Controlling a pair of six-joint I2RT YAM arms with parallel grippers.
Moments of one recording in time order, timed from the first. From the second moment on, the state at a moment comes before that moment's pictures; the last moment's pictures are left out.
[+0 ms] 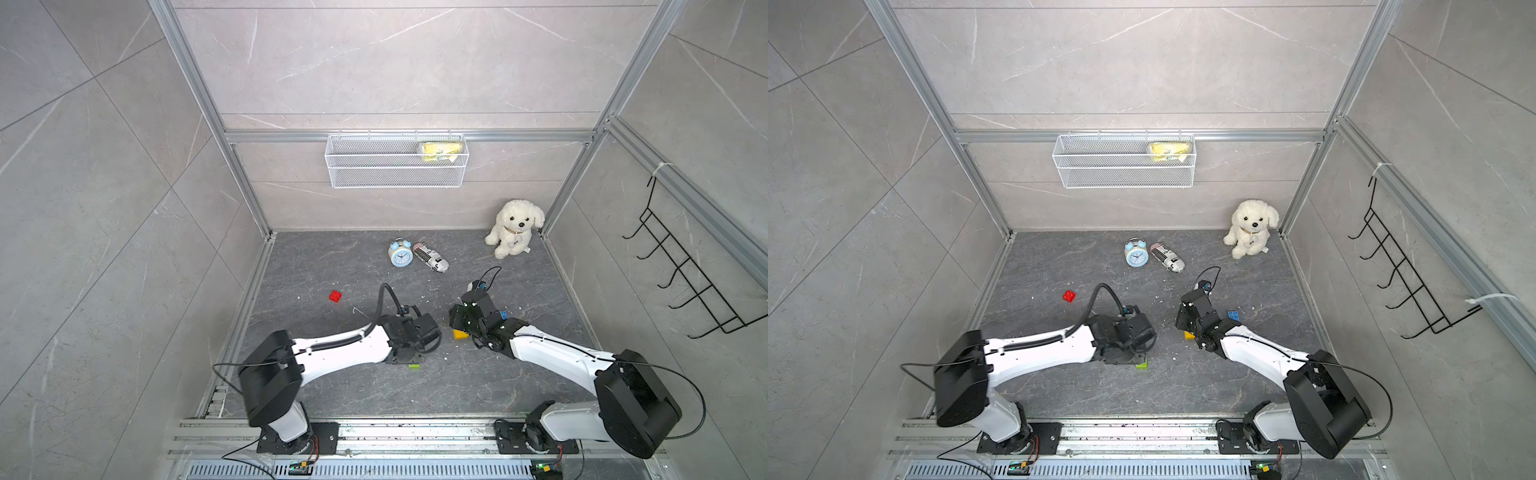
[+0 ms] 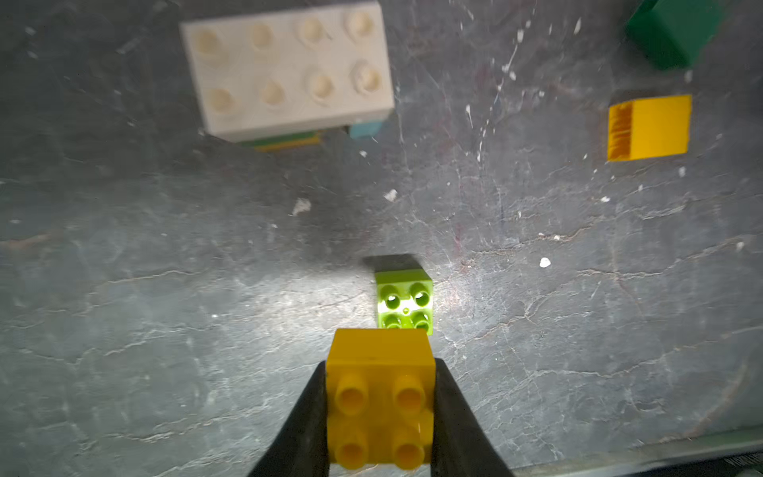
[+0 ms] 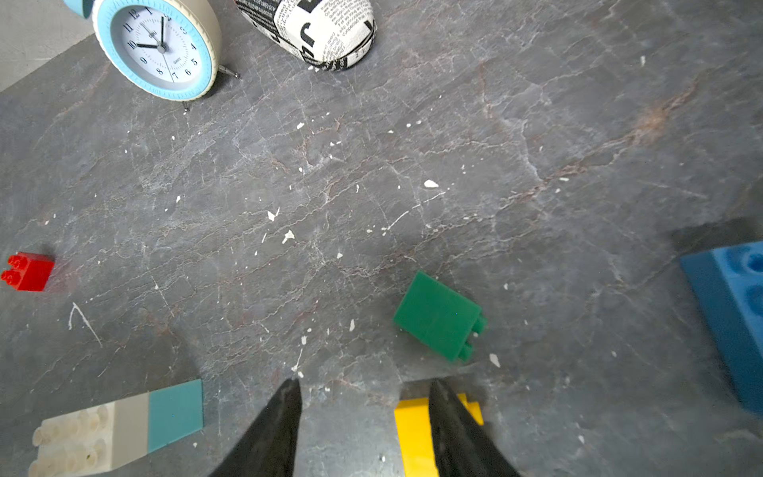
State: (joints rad) left arm -1.13 1.69 1.19 -0.82 -0.20 -1.07; right arm 0.57 1.36 0.68 -0.14 0.19 0.69
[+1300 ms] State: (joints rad) left arm -1.16 1.88 1.30 -0.87 -0.20 -1.16; right arm 0.57 1.37 0.68 -0.14 0.13 0.69
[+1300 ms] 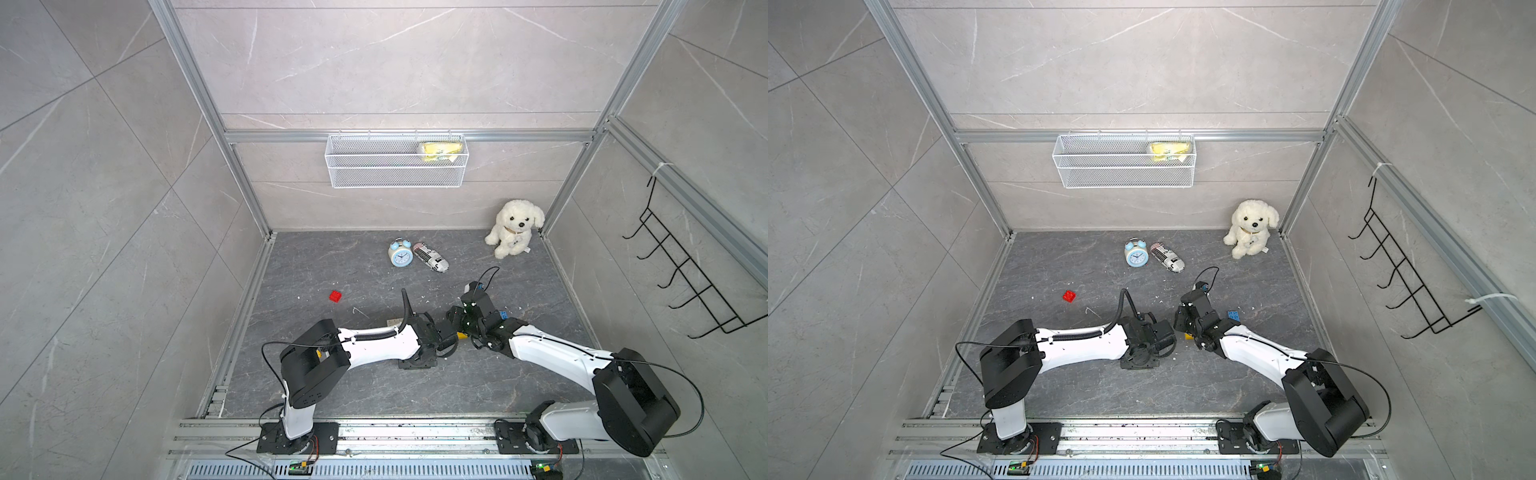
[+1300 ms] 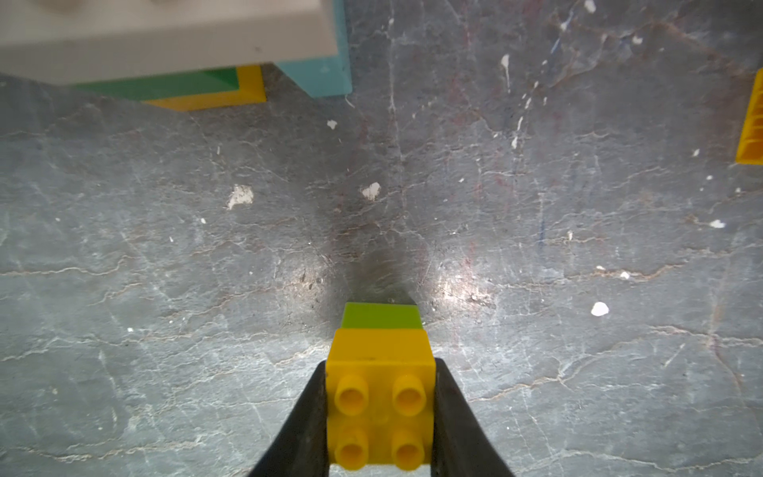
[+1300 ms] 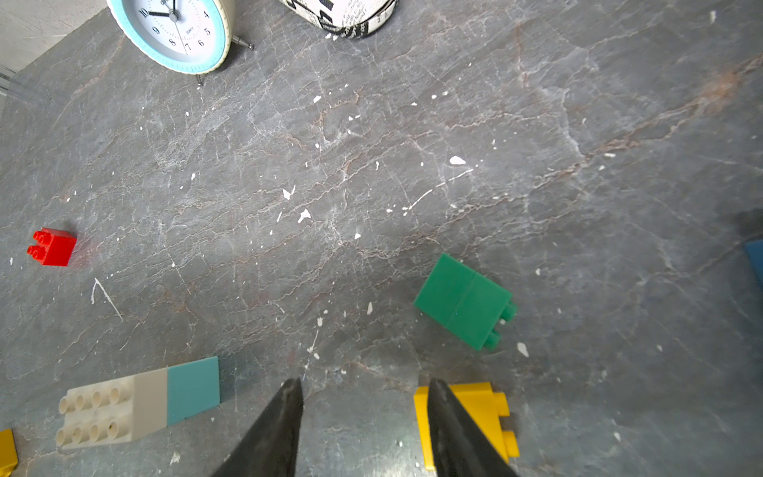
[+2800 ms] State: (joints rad) left arm -1.24 1.84 1.22 -0.76 -0.24 -1.16; right arm 0.57 1.37 0.68 -0.14 0.13 0.69
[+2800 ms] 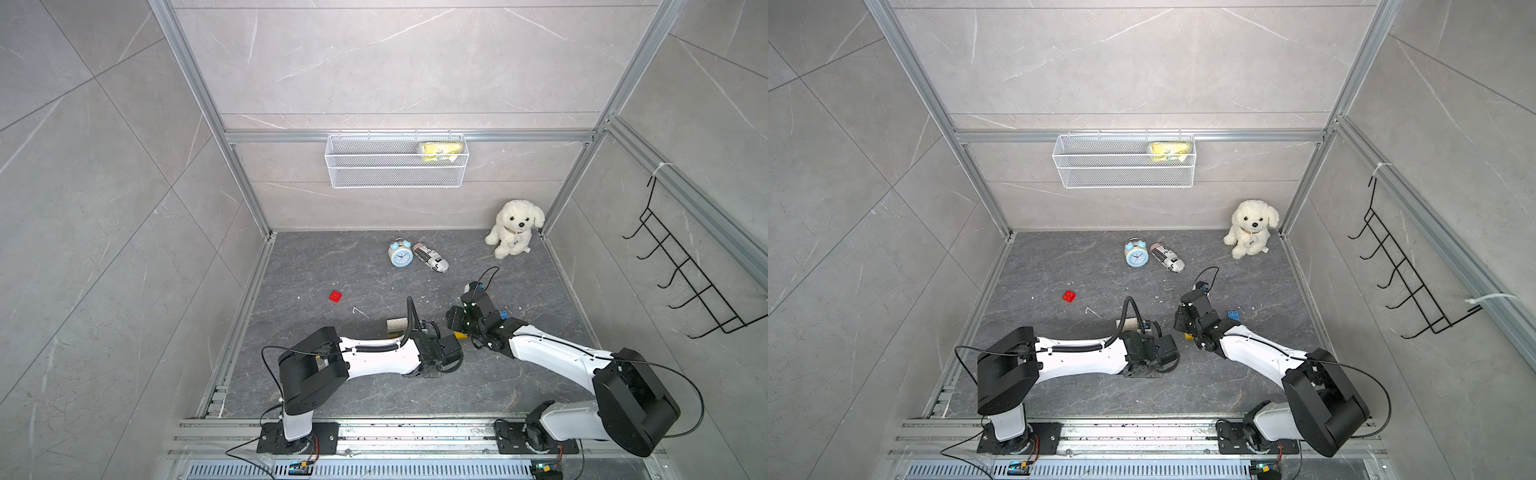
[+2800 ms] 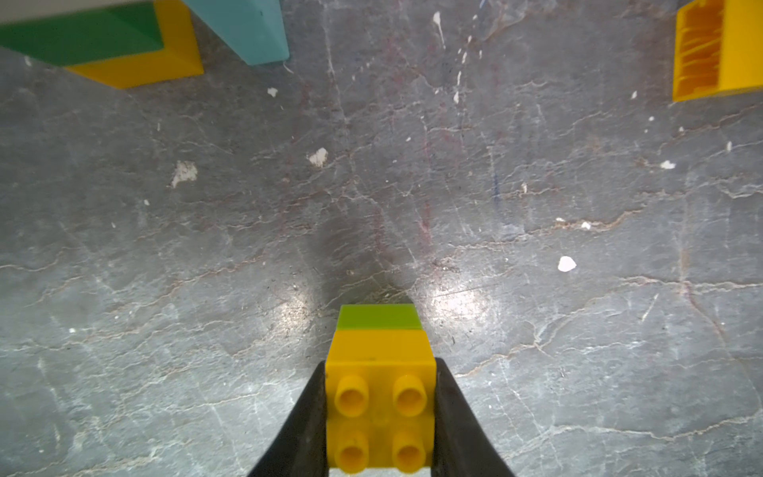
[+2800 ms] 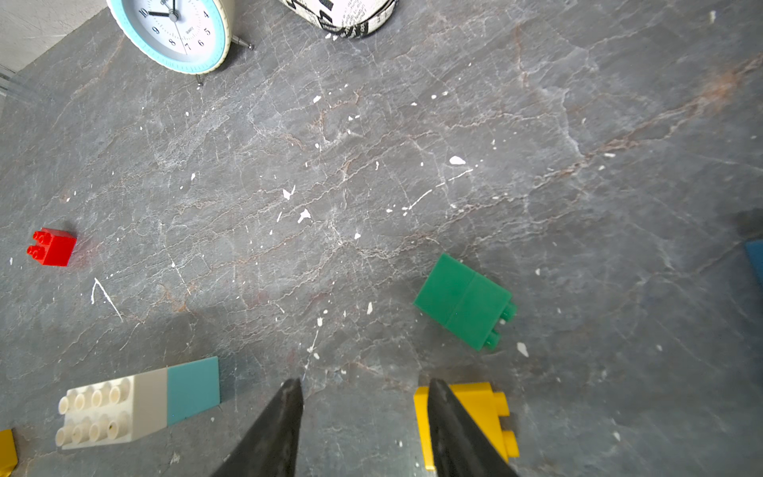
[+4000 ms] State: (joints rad) left arm -1.13 1.91 1.27 -0.88 -0.13 -1.01; right arm 0.57 1.39 0.68 -0.14 0.11 0.69
